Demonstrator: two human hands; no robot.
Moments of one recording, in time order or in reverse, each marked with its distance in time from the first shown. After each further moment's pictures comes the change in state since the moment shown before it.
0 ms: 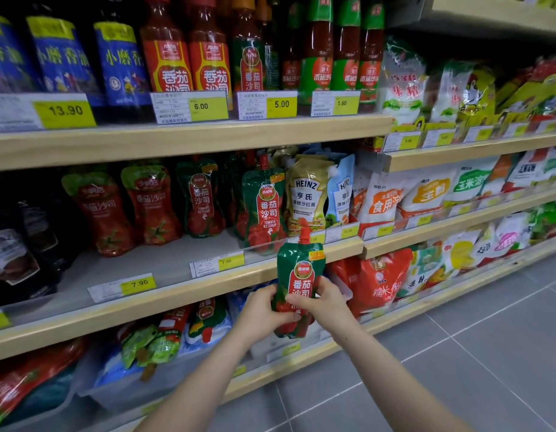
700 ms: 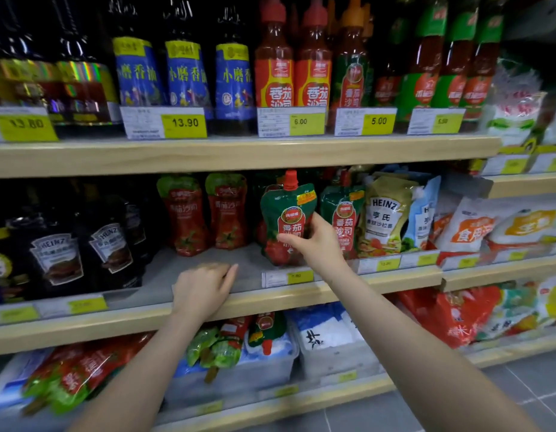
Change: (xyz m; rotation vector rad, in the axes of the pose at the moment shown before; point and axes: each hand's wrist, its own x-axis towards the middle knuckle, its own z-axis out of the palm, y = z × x) left_hand -0.033 -0.050 -0.192 1.028 0.609 0.134; right_hand 0.079 -0.110 0.117 -0.112 -0.071 -0.426
